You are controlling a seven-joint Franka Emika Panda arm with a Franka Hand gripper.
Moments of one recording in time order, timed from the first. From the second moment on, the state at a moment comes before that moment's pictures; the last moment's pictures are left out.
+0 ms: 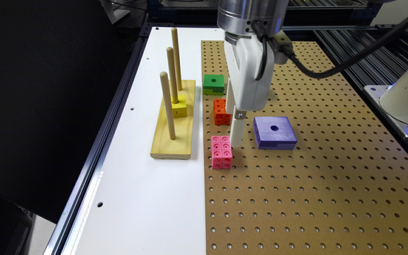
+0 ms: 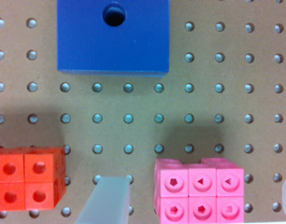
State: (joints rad) arm 0.03 0.19 0.24 -2.34 0.04 2.56 1.00
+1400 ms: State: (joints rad) arm 0.03 0.30 0.24 -2.29 0.03 2.63 1.00
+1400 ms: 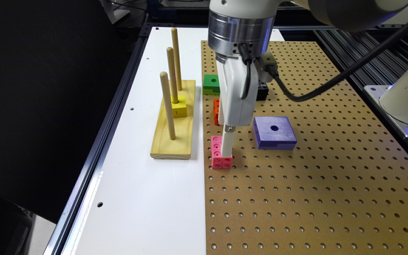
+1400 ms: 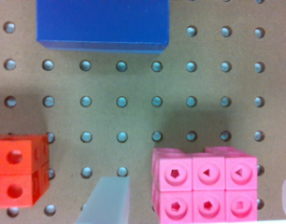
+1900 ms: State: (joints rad) arm 0.03 0.39 0.23 -2.24 0.01 2.65 1.00
